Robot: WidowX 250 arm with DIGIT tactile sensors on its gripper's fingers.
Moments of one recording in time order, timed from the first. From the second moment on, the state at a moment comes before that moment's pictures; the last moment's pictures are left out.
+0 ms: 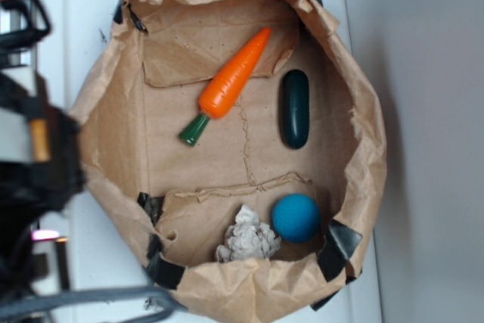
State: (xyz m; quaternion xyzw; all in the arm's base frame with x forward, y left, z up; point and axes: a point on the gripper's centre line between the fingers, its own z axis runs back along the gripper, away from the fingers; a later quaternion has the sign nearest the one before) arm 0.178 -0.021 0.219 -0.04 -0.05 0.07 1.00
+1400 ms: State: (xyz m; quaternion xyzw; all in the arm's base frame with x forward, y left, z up) arm 0.260 0.031 0.106 0.03 -0.04 0.23 0.97
